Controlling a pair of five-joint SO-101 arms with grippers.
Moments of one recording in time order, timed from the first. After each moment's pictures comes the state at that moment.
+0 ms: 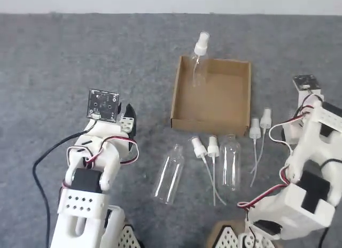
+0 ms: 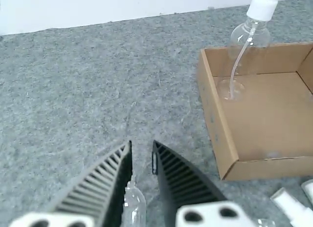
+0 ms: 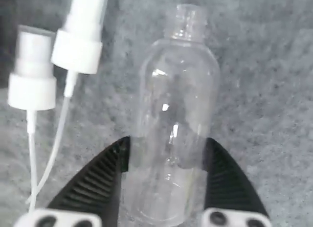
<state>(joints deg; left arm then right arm) 2.0 -67.5 73.0 40.2 2.9 26.2 4.7 22.7 62.7 33.5</state>
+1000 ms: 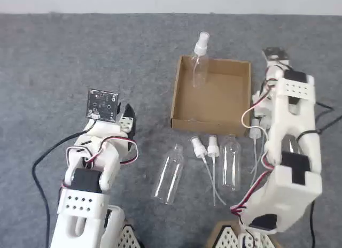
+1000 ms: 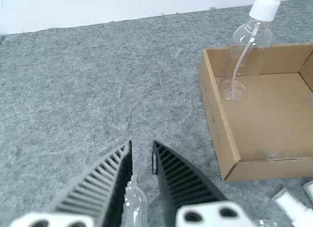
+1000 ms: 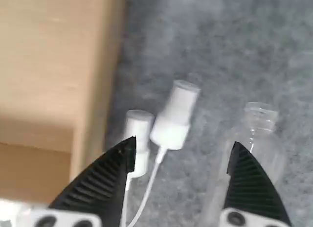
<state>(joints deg) 1.8 -67.5 73.0 40.2 2.8 9.7 16.4 2.1 71.4 14.5</state>
